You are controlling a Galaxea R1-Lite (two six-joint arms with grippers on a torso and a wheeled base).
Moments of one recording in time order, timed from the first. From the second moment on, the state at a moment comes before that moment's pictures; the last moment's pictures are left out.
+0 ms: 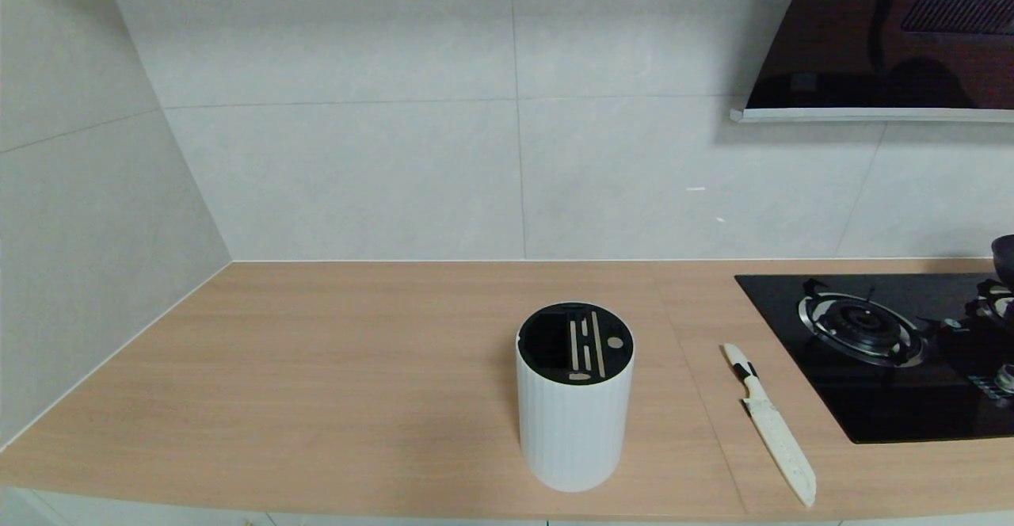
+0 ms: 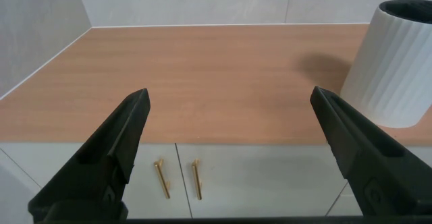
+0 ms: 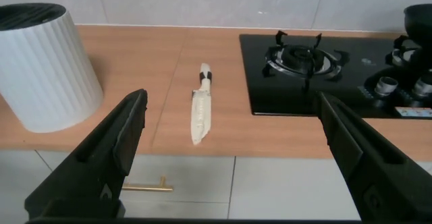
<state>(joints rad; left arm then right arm) 0.00 0.00 0.00 0.00 0.01 0.01 0.00 0.00 -0.04 0.03 -0.02 -0.04</state>
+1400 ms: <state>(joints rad) 0.00 0.00 0.00 0.00 0.01 0.01 0.18 1.56 -0.26 -0.72 -0.01 -0.02</state>
